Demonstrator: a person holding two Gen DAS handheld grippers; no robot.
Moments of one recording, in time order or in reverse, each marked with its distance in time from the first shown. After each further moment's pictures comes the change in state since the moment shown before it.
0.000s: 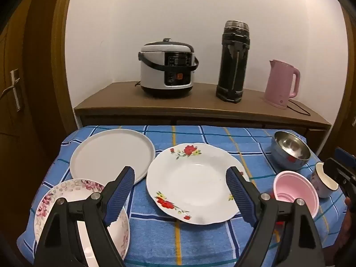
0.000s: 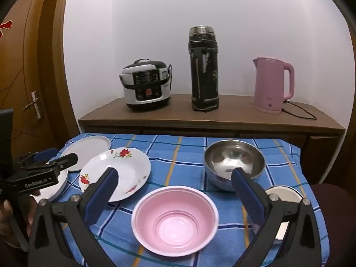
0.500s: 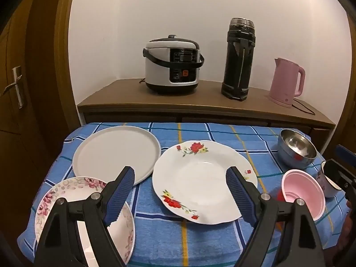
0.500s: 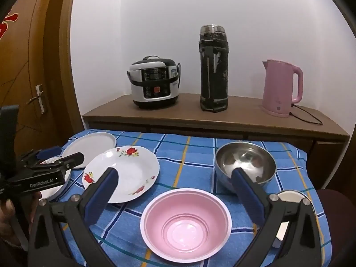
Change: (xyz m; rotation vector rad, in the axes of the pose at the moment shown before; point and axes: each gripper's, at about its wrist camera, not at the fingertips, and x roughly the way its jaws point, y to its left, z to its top) left arm 0.008 0.007 -0.004 -0.012 0.012 0.029; right arm 0.010 0.022 -0.004 -0.023 -0.031 0.054
